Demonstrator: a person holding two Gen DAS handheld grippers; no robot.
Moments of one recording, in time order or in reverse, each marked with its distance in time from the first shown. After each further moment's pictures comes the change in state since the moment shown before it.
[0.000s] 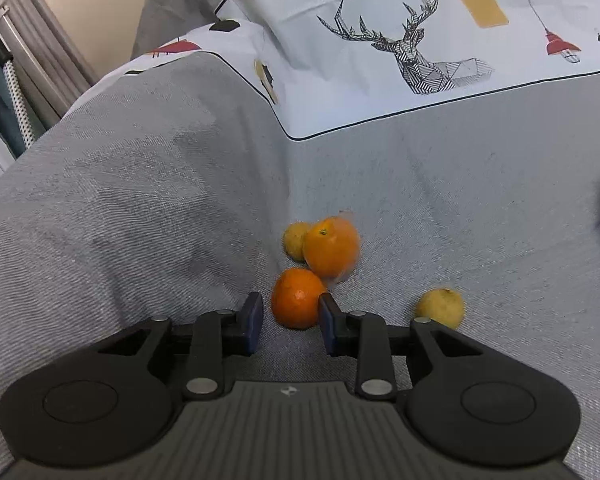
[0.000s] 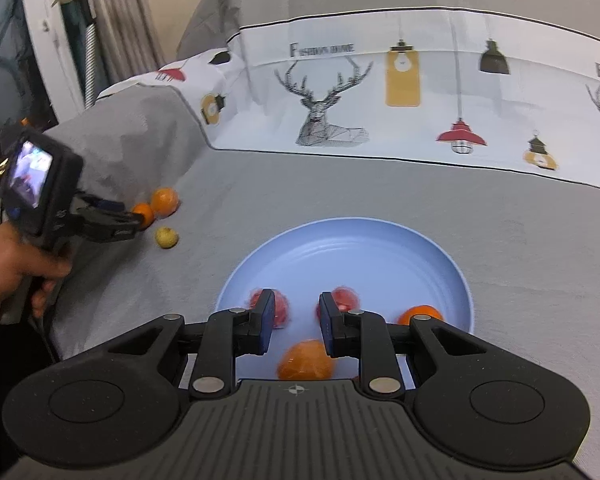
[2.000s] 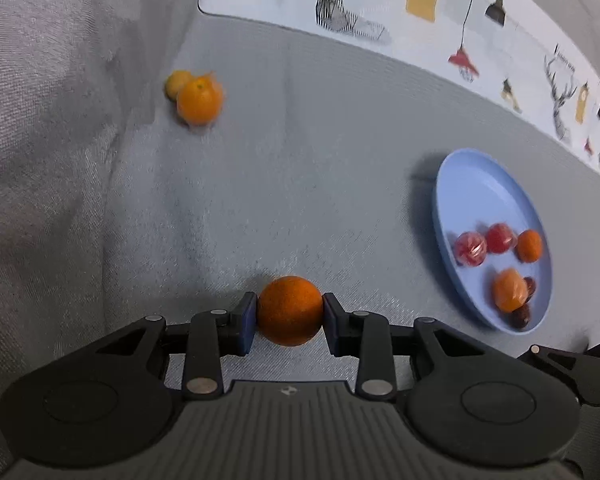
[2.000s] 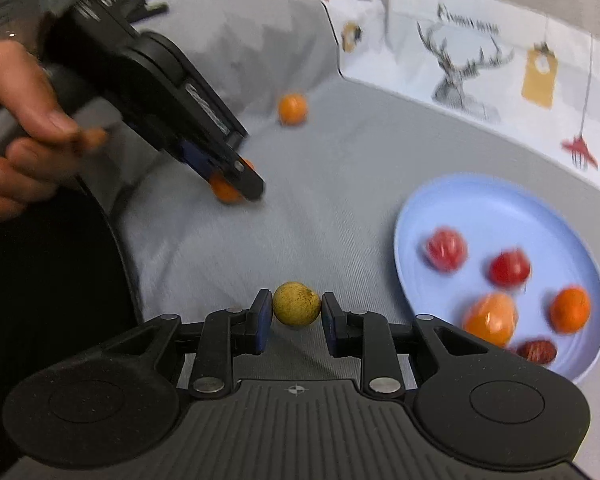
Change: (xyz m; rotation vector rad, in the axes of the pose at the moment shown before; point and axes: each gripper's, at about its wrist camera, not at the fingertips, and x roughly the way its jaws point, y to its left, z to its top) left arm -0.041 0.031 -0.025 -0.295 0.355 -0.608; right arm 0.040 0.110 -0.036 -0.259 0.161 0.100
